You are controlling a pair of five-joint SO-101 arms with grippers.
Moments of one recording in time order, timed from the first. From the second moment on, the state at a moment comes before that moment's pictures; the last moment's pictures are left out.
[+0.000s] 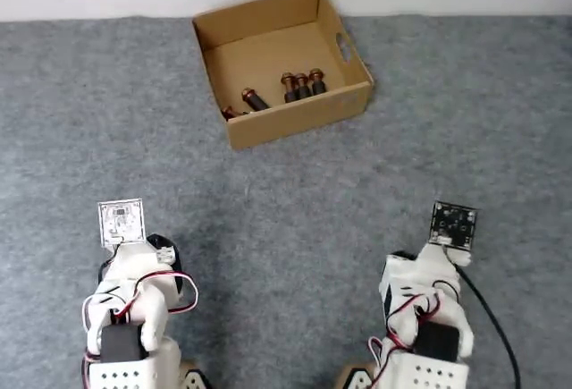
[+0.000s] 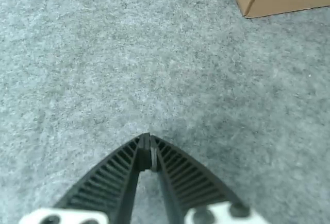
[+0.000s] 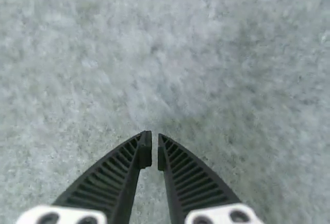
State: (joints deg) left arm -8.4 -103.7 96.7 64.8 11.2; right arm 8.2 -103.0 95.3 66.3 -2.9
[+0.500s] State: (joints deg) left arm -8.4 -103.7 96.7 64.8 11.2; right arm 8.2 -103.3 95.5 72.1 -2.9
